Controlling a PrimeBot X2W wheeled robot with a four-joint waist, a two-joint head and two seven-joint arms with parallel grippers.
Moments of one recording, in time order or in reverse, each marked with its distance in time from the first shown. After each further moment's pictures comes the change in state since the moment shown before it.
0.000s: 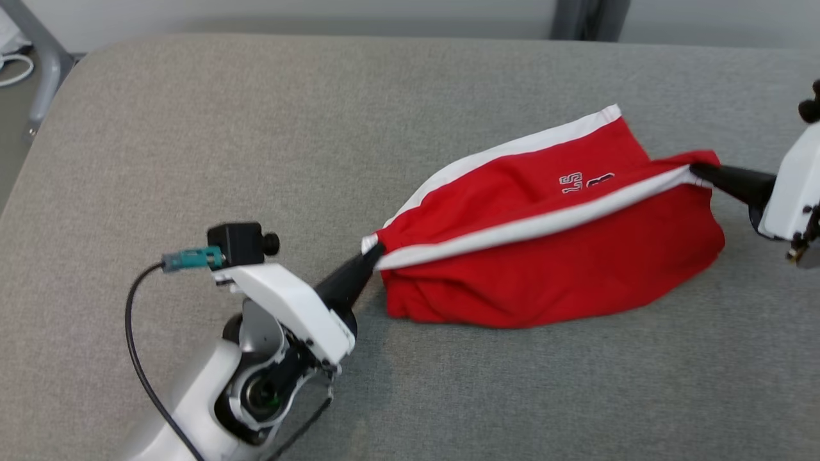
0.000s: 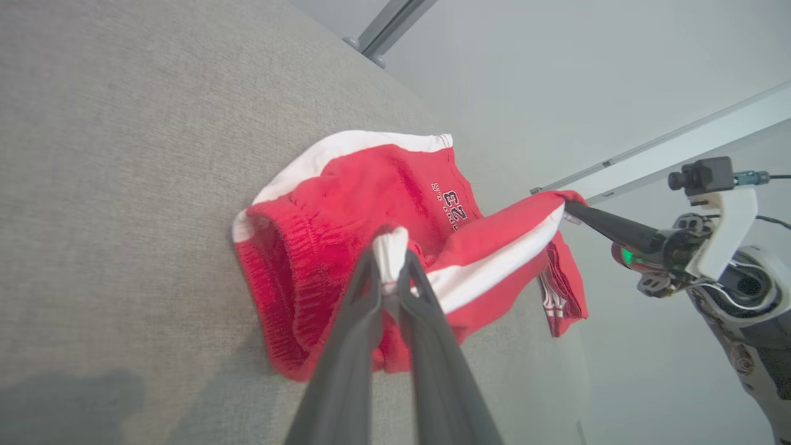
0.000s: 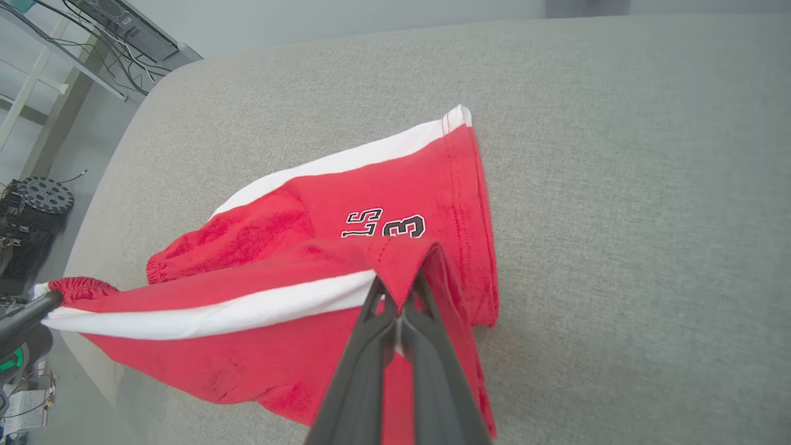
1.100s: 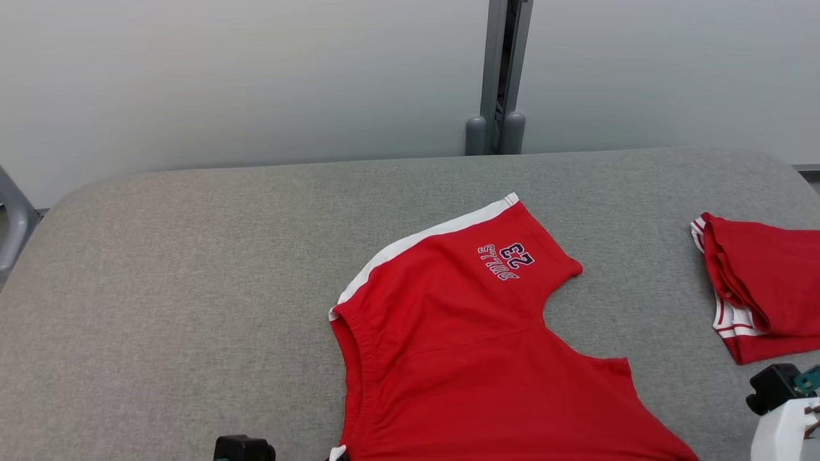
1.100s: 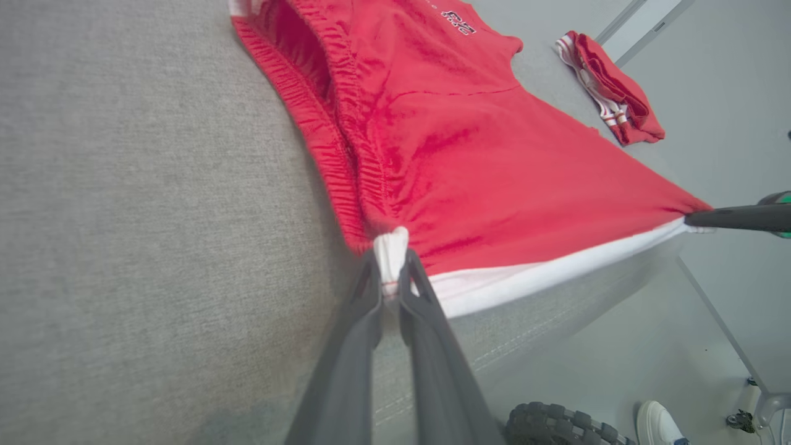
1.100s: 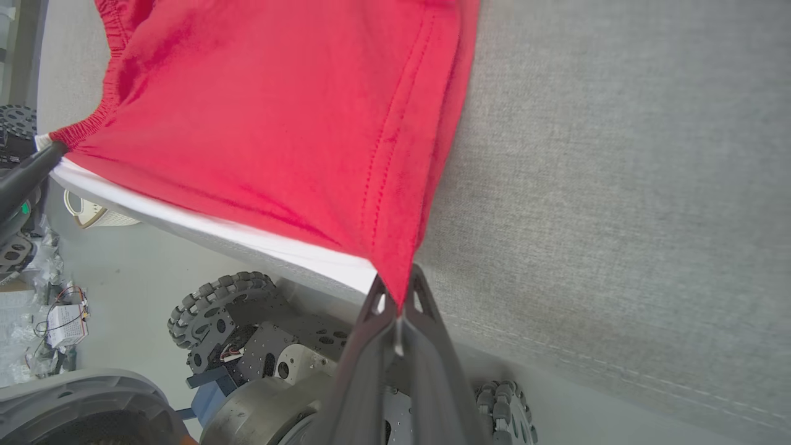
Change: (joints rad) left arm 0.360 0.137 -0.179 0.146 0.292 -0.109 -0.263; right arm 0.532 -0.188 0.301 -0.224 0.164 0.002 -0.176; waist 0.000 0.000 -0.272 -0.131
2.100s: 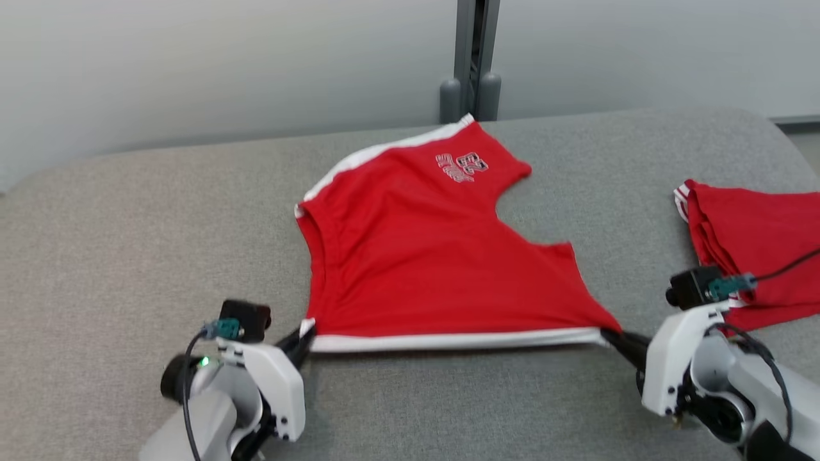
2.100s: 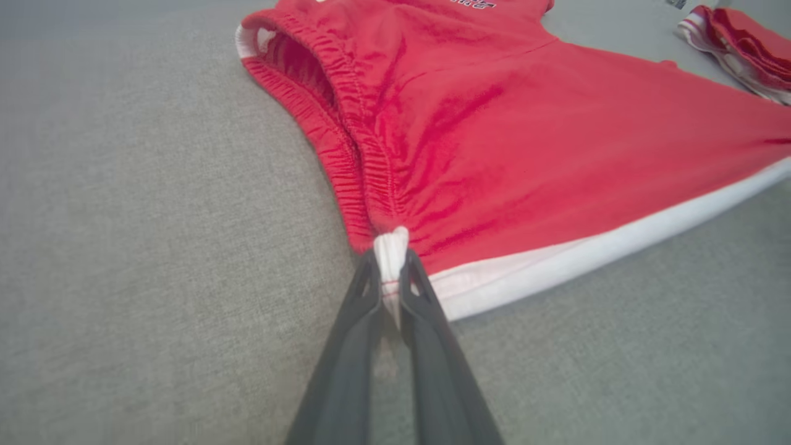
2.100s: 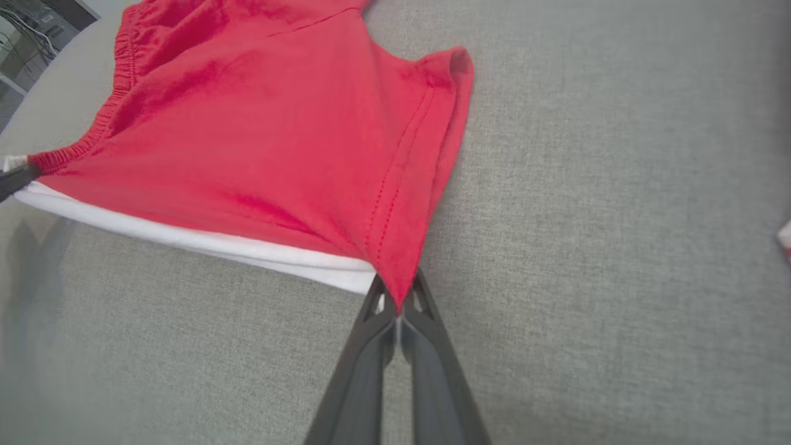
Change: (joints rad) left arm -0.529 -0.208 -0.019 0.713 0.208 -0.131 -0.071; right arm -0.344 0.411 0.051 0.484 -0.281 0.000 -0.280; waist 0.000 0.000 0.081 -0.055
